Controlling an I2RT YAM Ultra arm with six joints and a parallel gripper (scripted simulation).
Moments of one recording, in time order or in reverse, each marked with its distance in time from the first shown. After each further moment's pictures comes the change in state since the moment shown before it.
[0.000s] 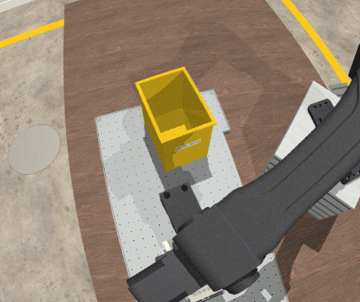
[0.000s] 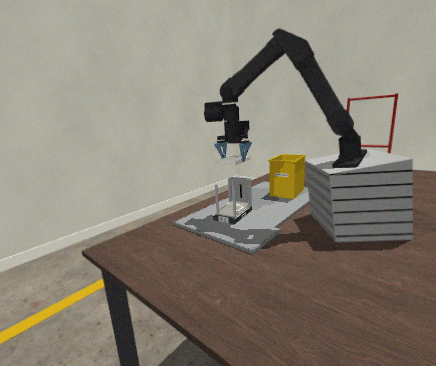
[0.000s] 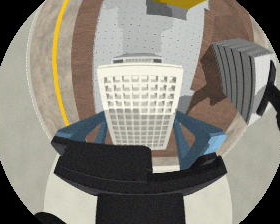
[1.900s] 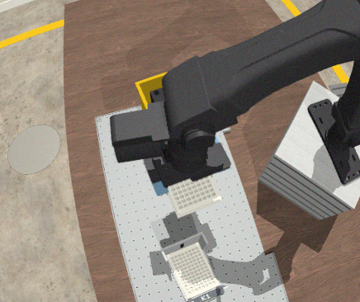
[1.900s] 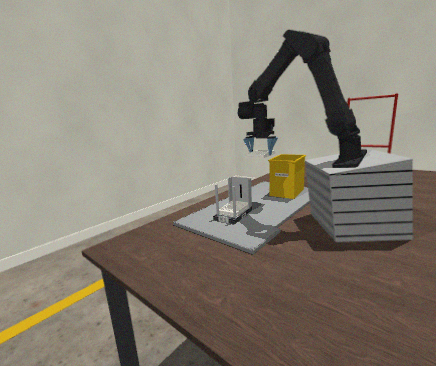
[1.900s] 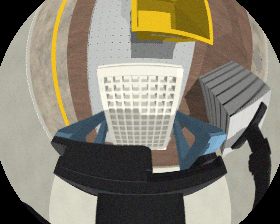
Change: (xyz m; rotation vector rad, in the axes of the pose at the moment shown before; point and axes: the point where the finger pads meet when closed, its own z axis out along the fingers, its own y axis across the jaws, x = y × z) arm -0.159 -0.045 -0.001 -0.002 0.000 0.025
